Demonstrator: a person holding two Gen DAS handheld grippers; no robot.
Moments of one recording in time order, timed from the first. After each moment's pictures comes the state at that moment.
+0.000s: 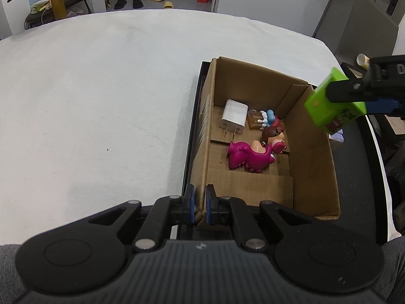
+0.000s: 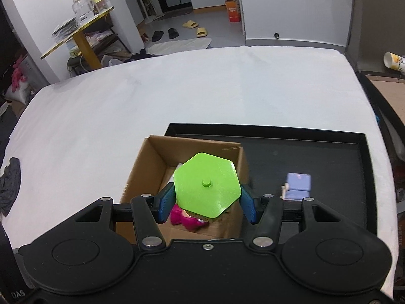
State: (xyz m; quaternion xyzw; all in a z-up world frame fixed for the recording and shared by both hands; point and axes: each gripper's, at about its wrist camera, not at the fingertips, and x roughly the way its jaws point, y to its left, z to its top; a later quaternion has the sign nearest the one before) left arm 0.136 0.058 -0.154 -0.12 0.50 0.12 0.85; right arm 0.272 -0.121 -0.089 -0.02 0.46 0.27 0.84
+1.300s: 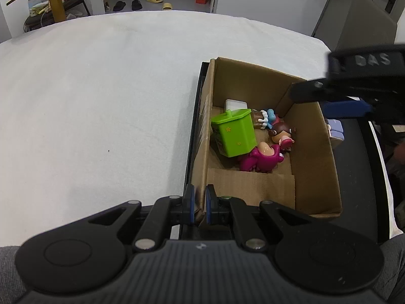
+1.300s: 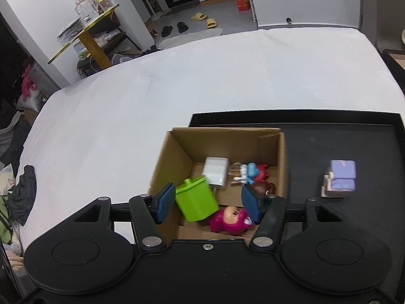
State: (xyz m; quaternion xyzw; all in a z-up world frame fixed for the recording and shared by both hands) left arm 0.136 0.055 -0.156 -0.12 0.50 0.12 0.85; right arm 0.272 -0.098 -0.110 0.03 0.49 0.29 0.83
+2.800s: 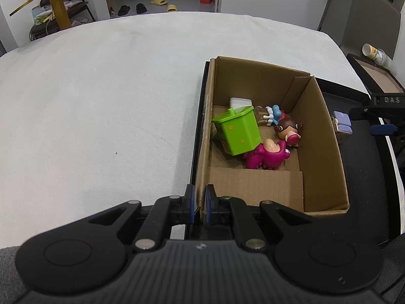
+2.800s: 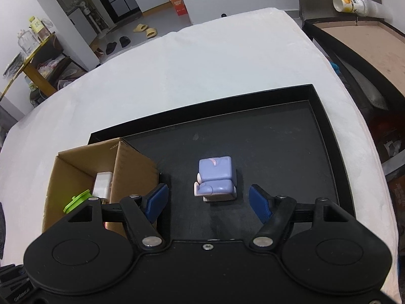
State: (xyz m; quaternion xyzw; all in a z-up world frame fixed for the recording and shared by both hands) left arm 0.139 0.041 -0.156 -0.08 0.50 0.14 0.85; right arm 0.327 -0.210 -0.164 0.07 0.50 0.18 0.84
